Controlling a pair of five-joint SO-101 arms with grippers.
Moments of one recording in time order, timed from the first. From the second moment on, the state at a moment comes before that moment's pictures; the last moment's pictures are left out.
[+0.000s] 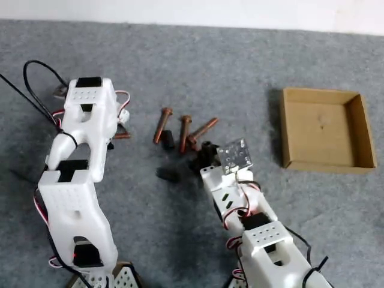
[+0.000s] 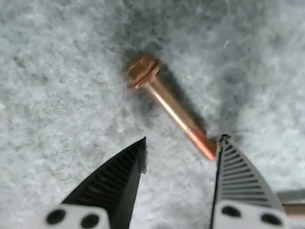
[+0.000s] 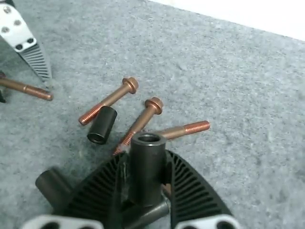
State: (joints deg) left arm -9.5 29.6 -10.3 79.9 62.2; right arm -27.2 -49.3 89.4 -10.2 6.3
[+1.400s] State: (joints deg) left arm -19.6 37.4 -11.5 75.7 75.9; right arm -27.2 -49.3 89.4 -10.2 6.3
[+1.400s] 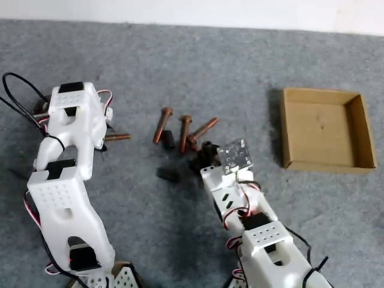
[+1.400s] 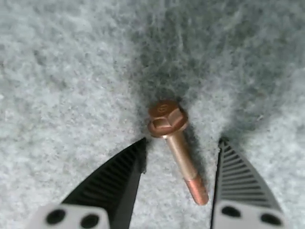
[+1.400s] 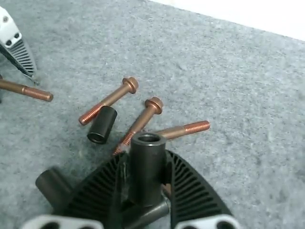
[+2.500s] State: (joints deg) left arm -18.9 37.4 -14.9 73.8 69.3; right arm -27.2 -49.3 89.4 -10.2 6.3
